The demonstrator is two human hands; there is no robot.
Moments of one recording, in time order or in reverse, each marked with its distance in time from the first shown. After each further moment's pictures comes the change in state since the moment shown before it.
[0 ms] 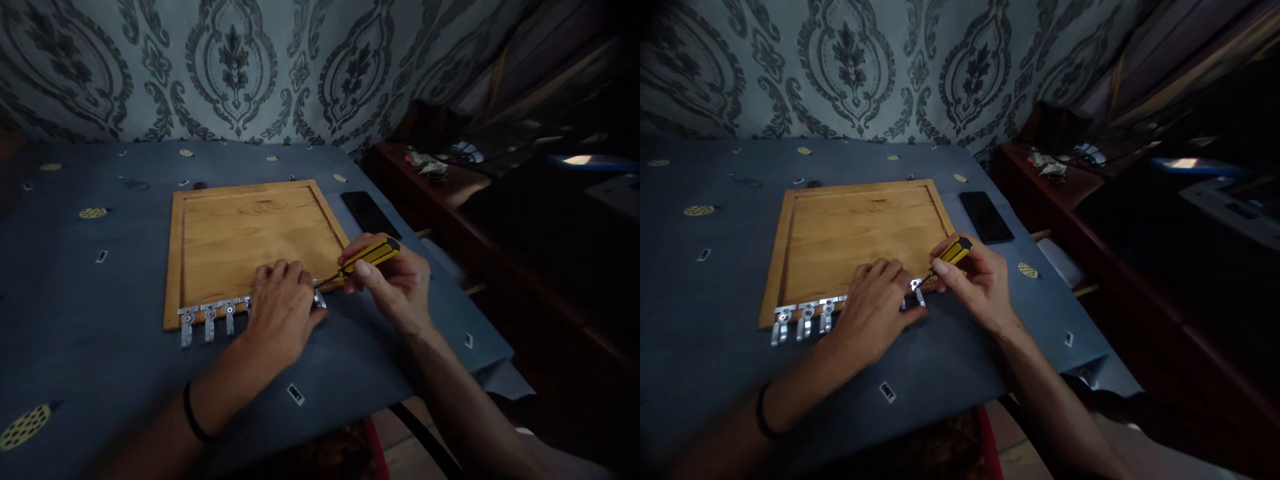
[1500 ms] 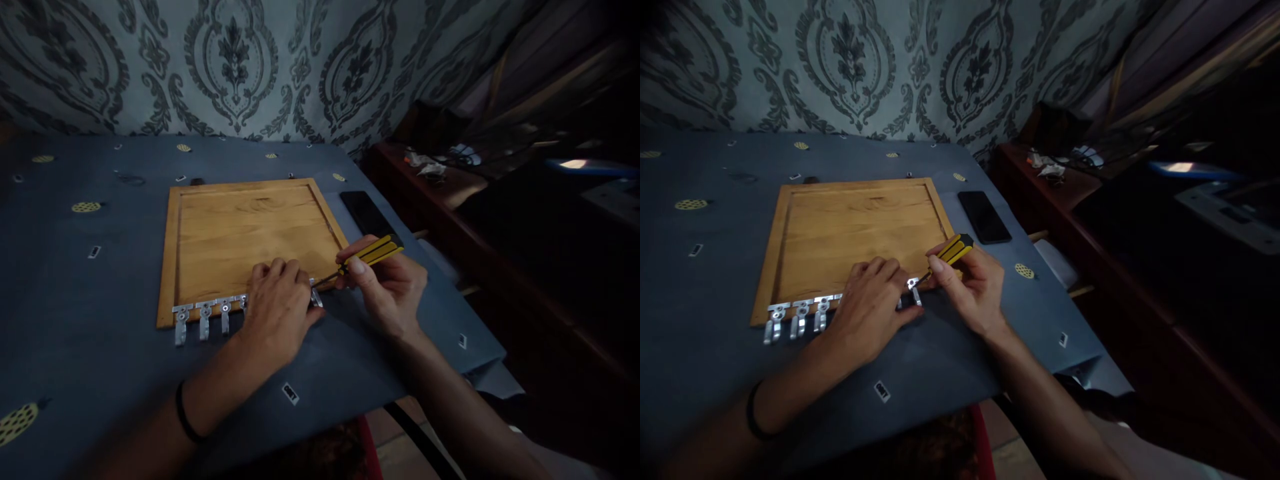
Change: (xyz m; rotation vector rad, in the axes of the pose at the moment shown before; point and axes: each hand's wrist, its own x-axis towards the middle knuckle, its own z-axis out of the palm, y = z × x) left_hand -0.001 0.000 0.000 -0.004 0.018 0.012; right_hand -0.008 0.008 0.006 -0.157 0.114 -0.060
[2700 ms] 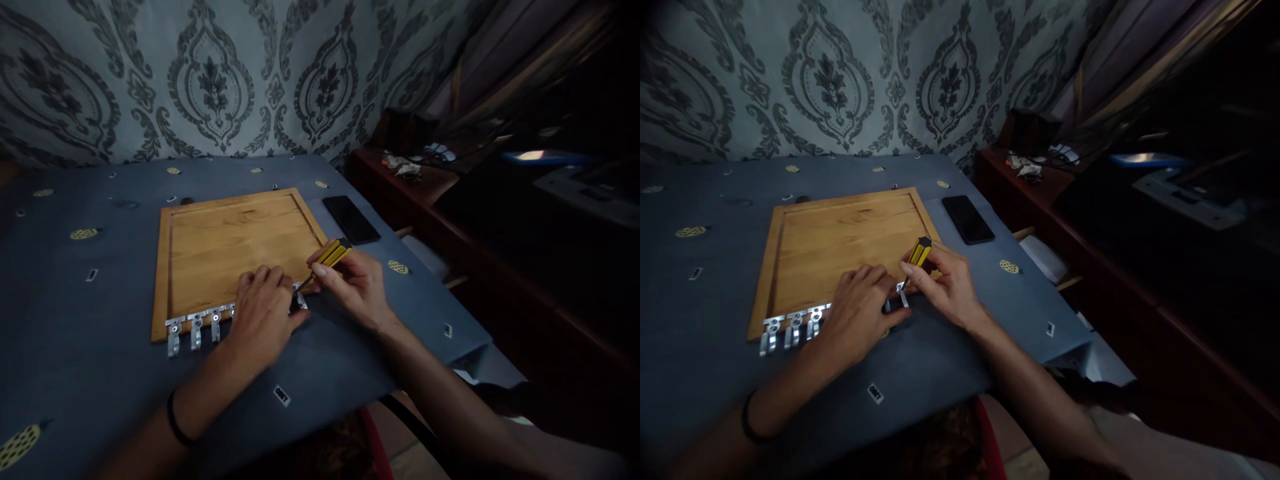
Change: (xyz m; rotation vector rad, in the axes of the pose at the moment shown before) left_hand 0.002 0.002 -0.003 0.027 -0.039 -0.026; right_hand 0.008 0.003 -0.001 -0.017 -0.129 -0.069
